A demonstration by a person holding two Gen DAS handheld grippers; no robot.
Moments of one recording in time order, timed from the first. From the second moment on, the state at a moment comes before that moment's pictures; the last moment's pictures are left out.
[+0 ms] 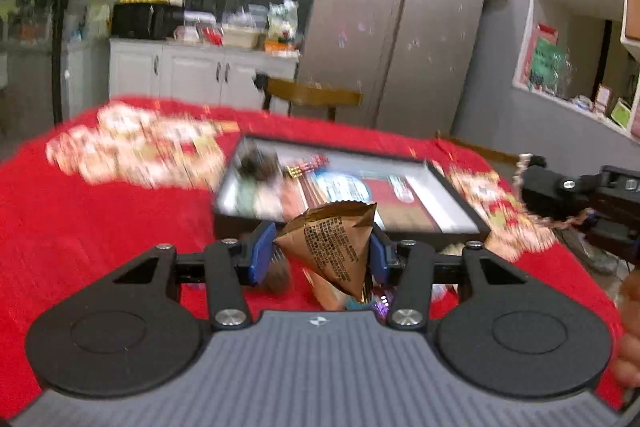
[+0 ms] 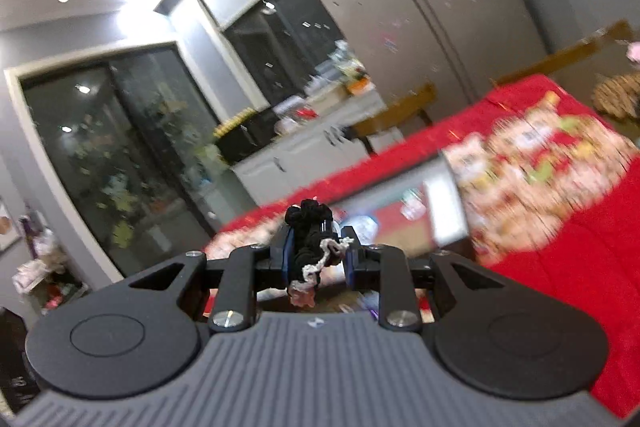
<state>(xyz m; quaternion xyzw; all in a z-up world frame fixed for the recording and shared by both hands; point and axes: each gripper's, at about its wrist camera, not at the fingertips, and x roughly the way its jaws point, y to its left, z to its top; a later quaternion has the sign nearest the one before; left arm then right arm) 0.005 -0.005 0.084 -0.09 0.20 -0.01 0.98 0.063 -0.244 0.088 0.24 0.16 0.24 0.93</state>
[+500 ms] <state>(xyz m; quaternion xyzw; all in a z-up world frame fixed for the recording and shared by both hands) 0.050 0.025 0.194 -0.04 0.11 0.00 0.99 0.115 -0.190 0.168 0.19 0.17 0.23 0.94</state>
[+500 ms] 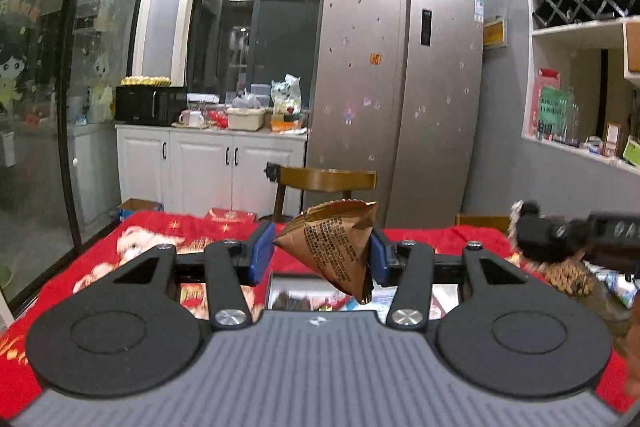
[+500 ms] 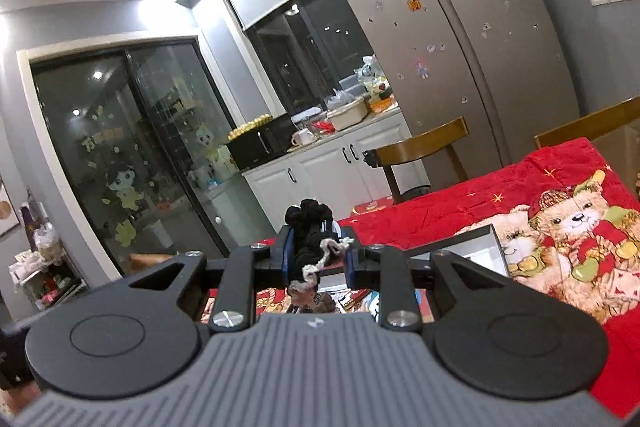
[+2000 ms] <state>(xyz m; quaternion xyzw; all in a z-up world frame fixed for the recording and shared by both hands) 0.216 0.071 0.035 -0.08 0.25 -0.01 0.96 0.273 -0.083 0.038 0.17 0.34 0.22 0.90</state>
